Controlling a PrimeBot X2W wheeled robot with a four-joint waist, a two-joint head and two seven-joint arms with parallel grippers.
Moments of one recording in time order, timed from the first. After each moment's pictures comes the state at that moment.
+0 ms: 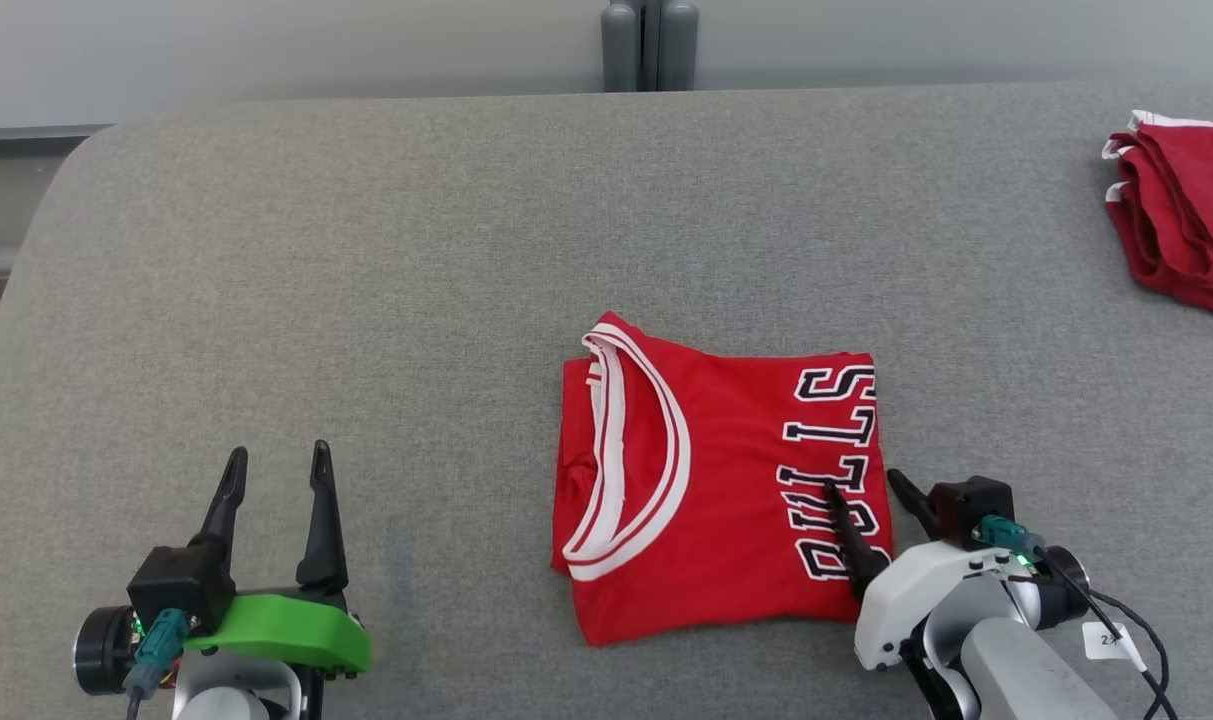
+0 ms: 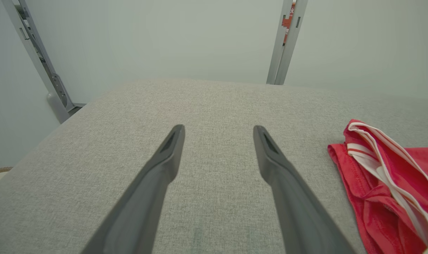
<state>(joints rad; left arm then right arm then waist) -0.09 0.12 -0.10 0.25 -0.27 0.00 -0.26 -0.29 -0.09 0.23 0.68 0.24 0.13 -0.20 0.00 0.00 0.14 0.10</state>
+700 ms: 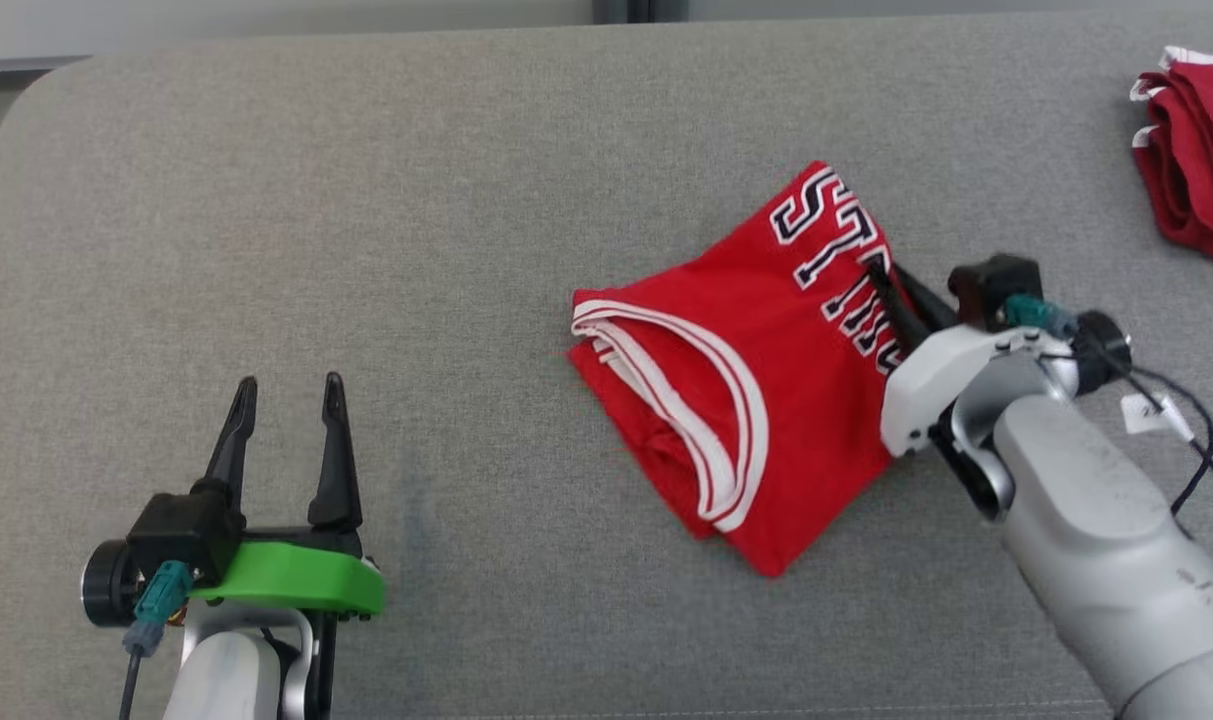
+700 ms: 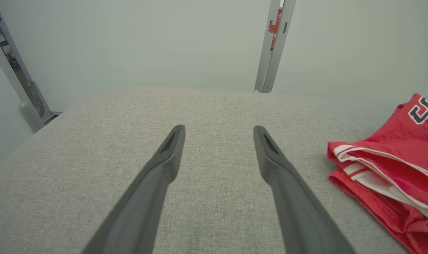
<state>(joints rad) -0.16 0.08 -0.09 0.21 -0.24 -0.03 -0.26 -0.66 -0.20 0.36 0.79 0.29 0.13 -0.17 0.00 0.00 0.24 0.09</state>
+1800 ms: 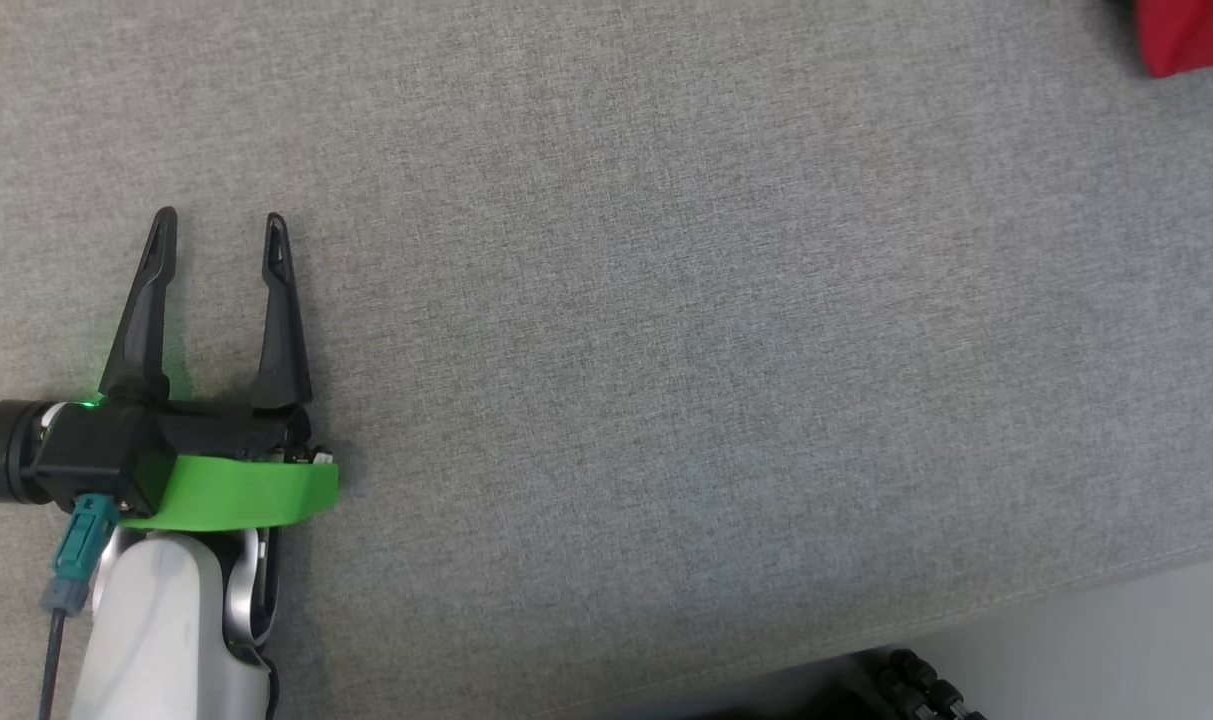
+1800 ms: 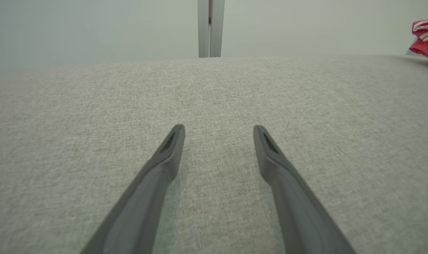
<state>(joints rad) -0.29 0.11 -0.06 0.01 -0.13 -0.08 -0.27 -1.12 -0.88 0.36 0.62 0.48 0.13 0.07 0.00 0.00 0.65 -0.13</state>
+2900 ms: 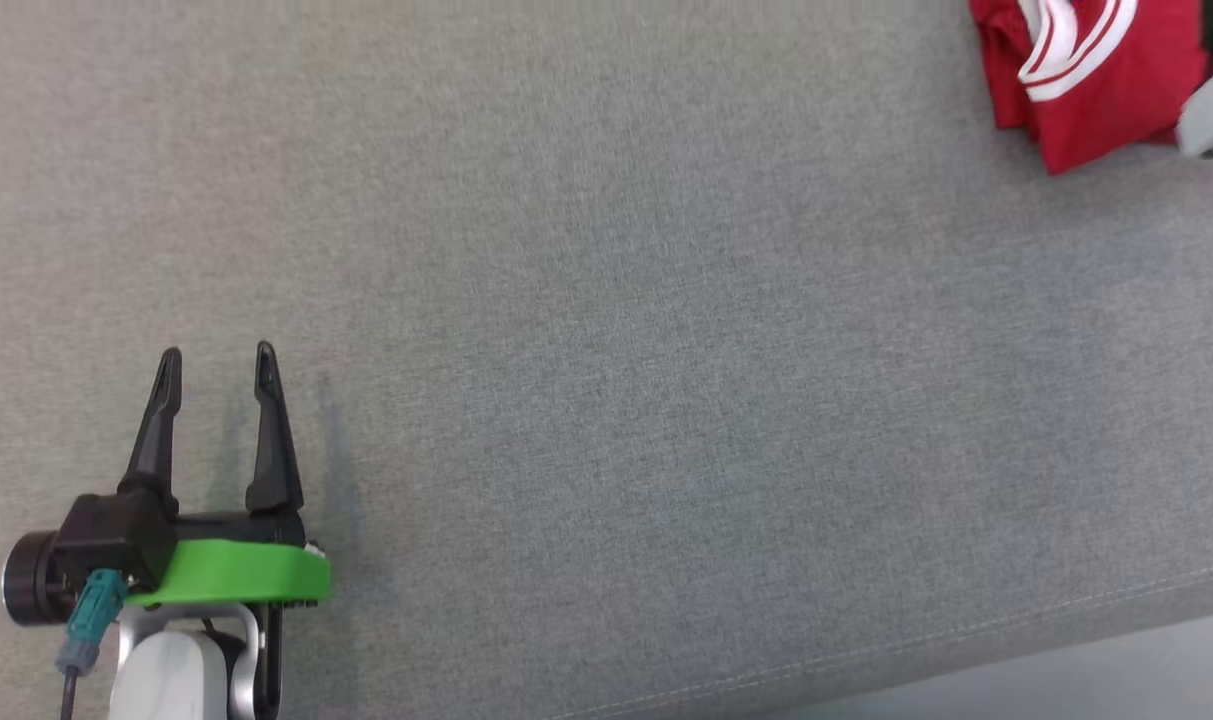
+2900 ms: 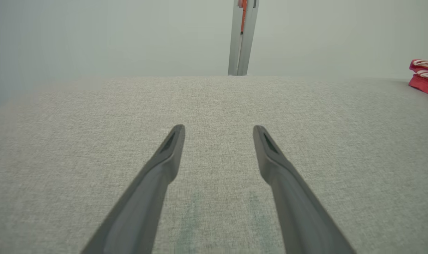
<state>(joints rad) -0.16 0.08 0.02 0.11 -0.17 -0.07 -0.26 -1.00 -0.55 0.34 0.70 0.41 0.13 -0.26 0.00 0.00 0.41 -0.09</state>
